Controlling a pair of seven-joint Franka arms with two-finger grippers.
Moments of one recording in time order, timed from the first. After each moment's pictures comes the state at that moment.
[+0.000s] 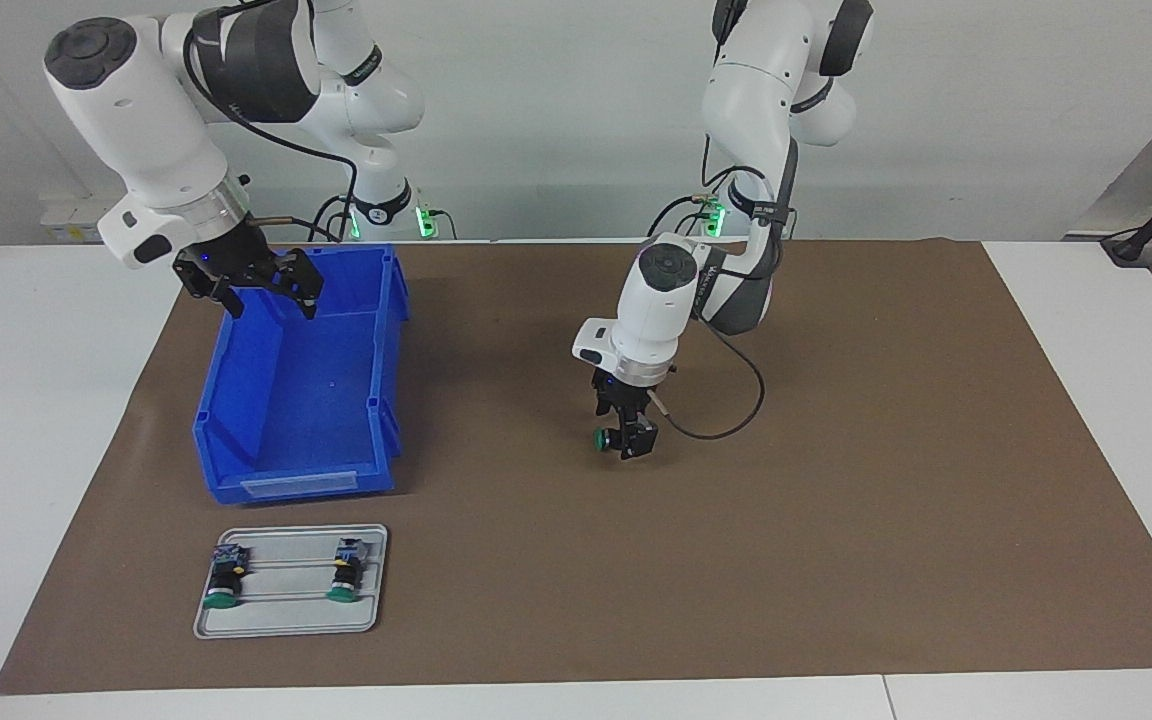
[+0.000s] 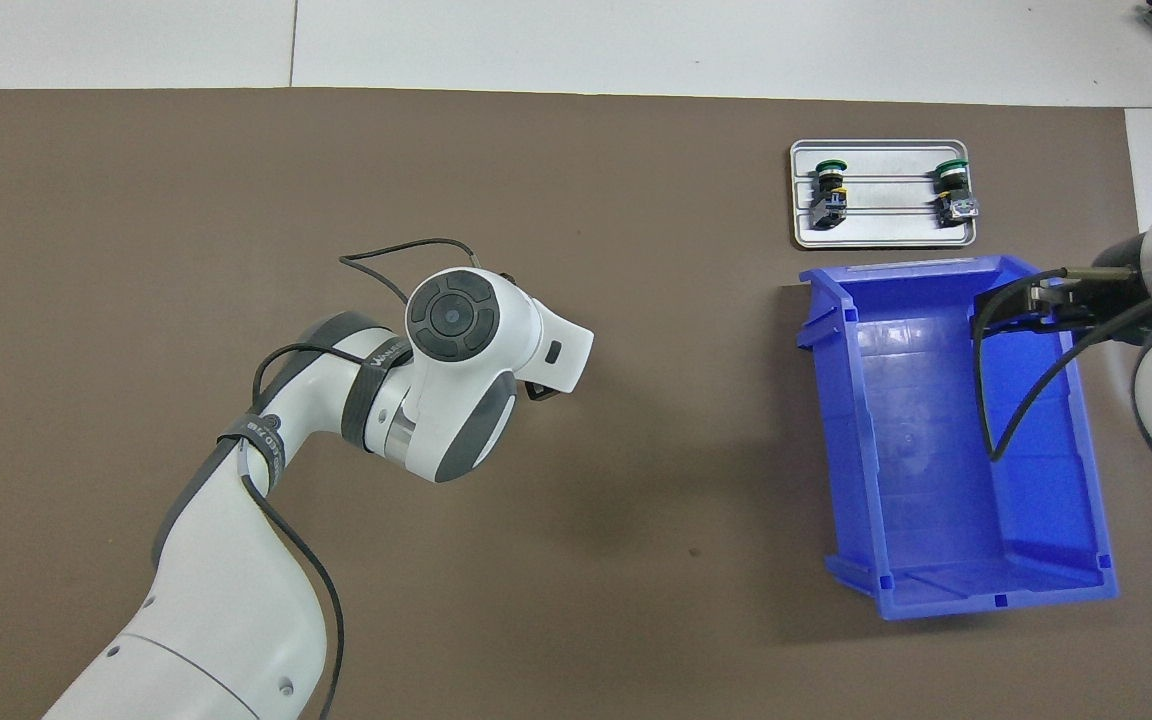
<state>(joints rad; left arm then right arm) -0.61 0.46 0.01 -1.80 -0.09 2.44 0.71 0.00 0.02 0.00 -1.69 -0.01 1.68 0.08</state>
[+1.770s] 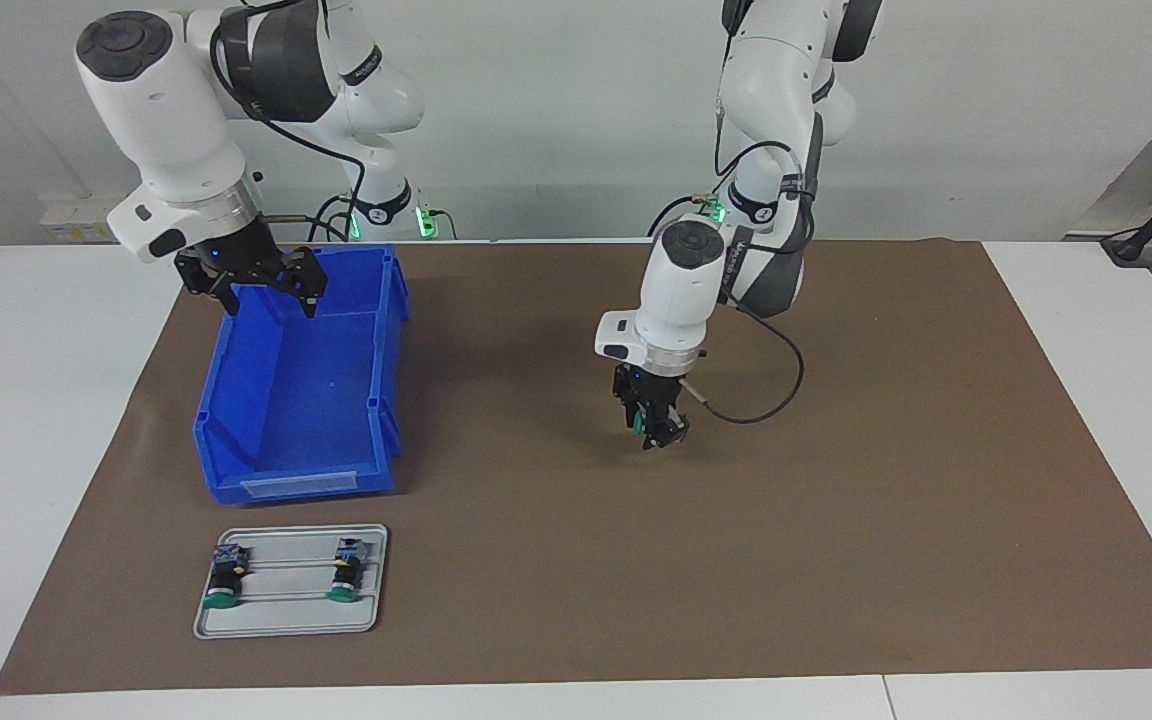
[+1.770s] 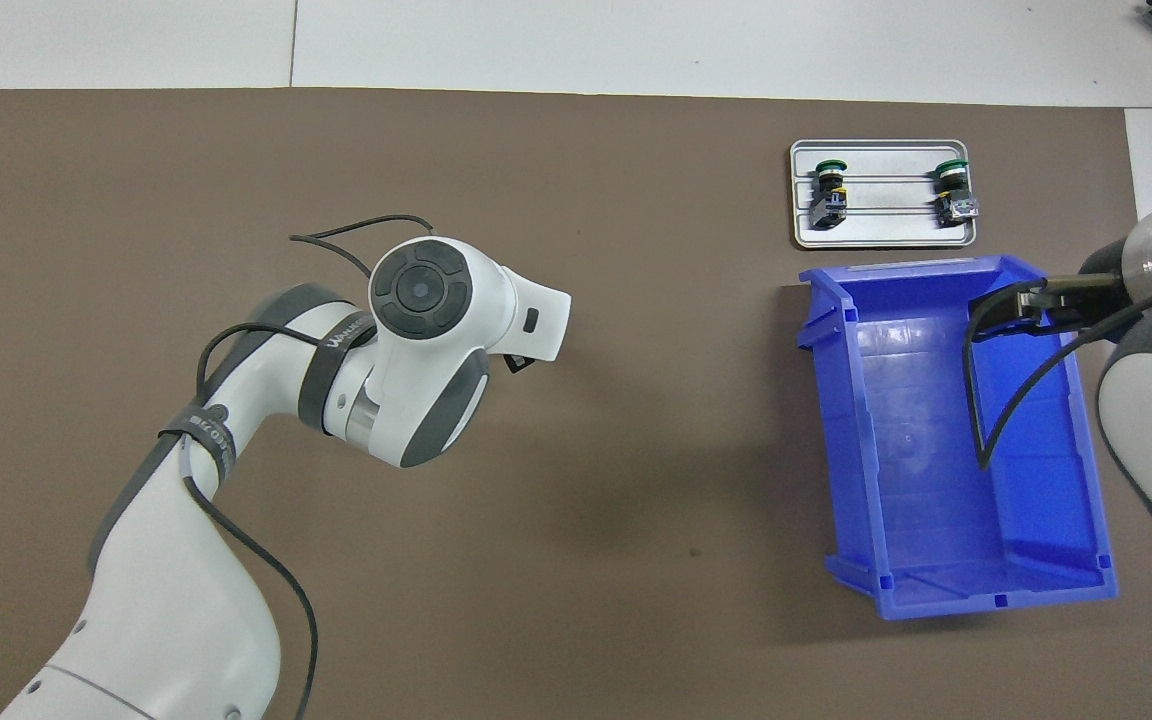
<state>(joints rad) -0.57 0.36 0.04 -1.80 -0.05 2.35 0.58 0.01 0.01 0.03 -1.69 -0.05 1.68 0.08</state>
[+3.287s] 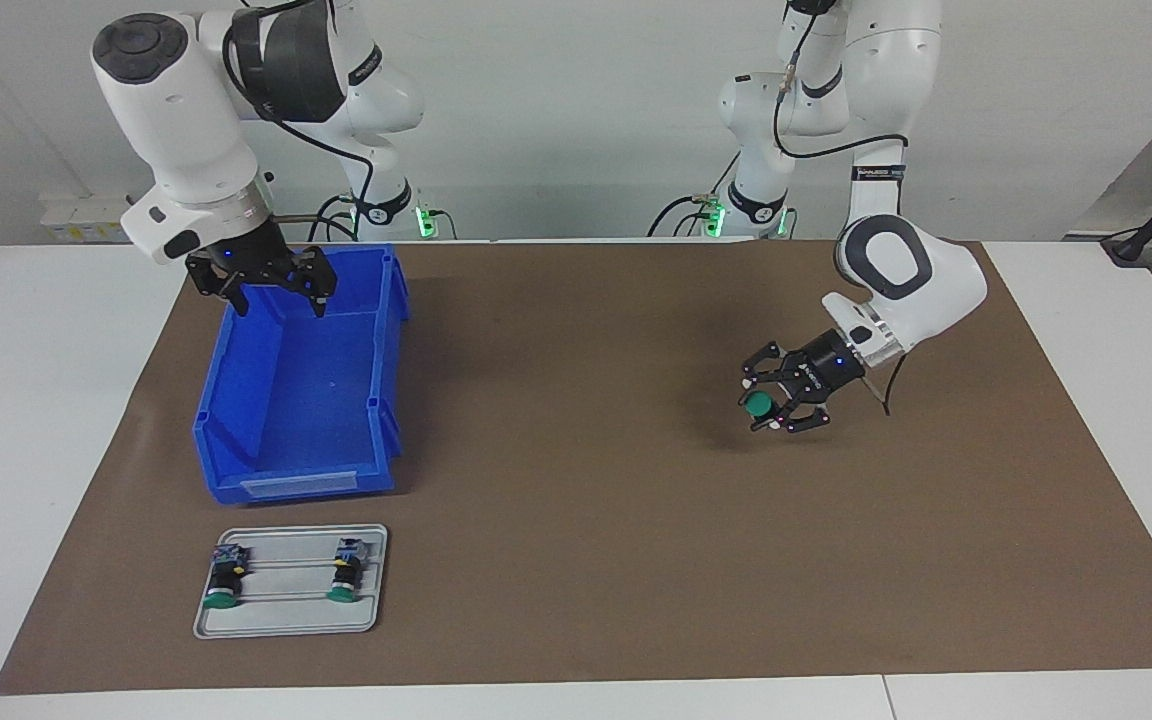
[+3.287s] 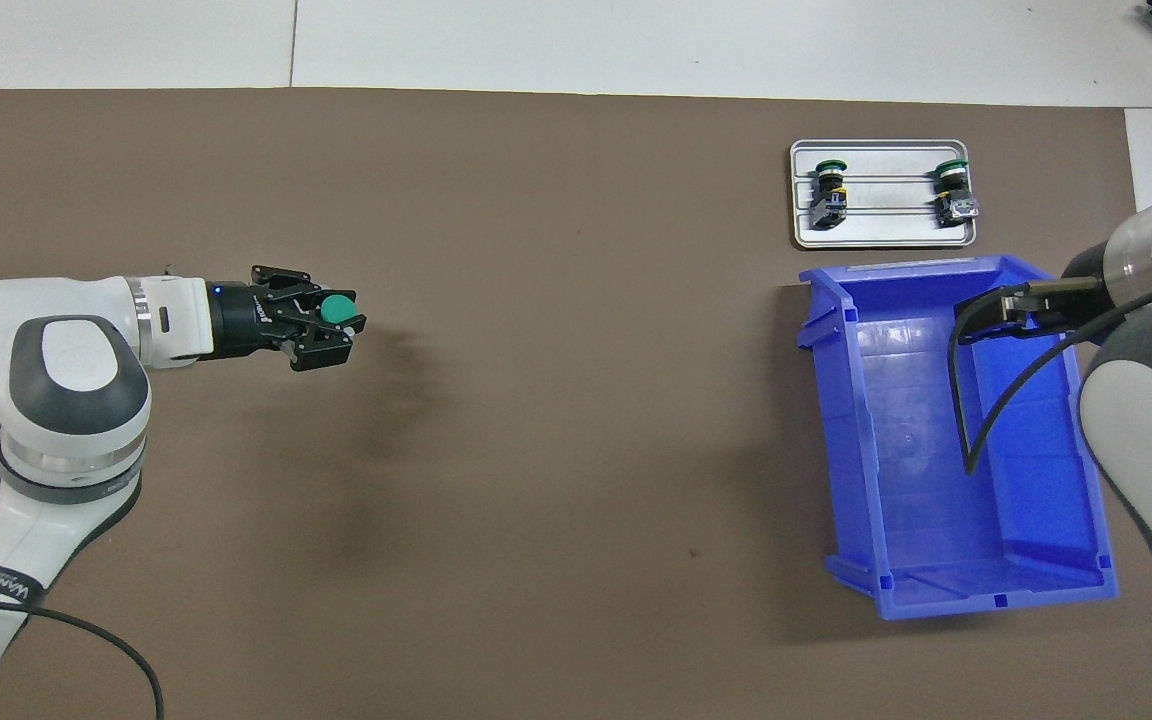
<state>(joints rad) -0.15 0.19 0.05 -2.16 -1.37 2.22 1.66 0.02 0.01 0.04 -1.70 -0.05 1.68 0.08</state>
